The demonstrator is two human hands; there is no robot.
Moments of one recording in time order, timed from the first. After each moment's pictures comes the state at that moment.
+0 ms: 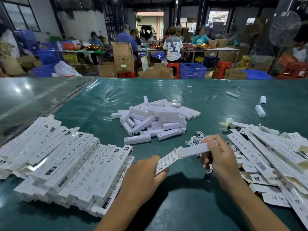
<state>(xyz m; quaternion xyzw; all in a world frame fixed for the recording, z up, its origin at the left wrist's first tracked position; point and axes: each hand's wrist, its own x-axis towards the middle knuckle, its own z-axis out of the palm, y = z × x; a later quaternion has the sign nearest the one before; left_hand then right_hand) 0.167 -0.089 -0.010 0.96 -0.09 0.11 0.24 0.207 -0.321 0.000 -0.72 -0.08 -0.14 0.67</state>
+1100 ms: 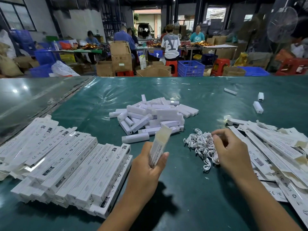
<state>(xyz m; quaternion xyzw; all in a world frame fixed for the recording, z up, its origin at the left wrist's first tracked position) 0.162 -0.105 -0.008 0.81 -0.11 0.22 0.53 0.212 -0.349 0.011 -0.85 -0.01 -0.26 0.45</state>
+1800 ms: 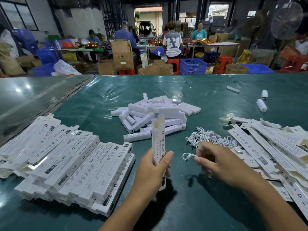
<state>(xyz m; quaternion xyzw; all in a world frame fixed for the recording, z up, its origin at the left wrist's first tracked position) 0.159 -0.116 -0.004 0.74 0.00 0.05 0.67 0.198 -0.343 0.019 -0.89 -0.19 0.04 0.41</state>
